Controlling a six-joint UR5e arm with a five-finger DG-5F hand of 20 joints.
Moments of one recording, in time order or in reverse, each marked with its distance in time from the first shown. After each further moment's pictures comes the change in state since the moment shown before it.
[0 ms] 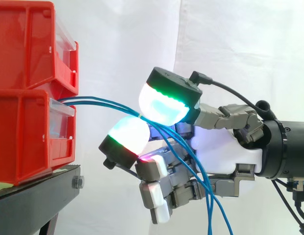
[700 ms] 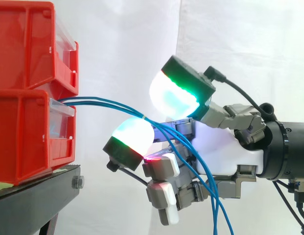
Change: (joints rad) arm 0.000 0.000 0.000 -0.008 -0.005 0.015
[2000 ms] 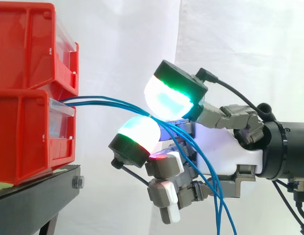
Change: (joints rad) arm -0.005 0.000 0.001 -0.004 0.001 0.003
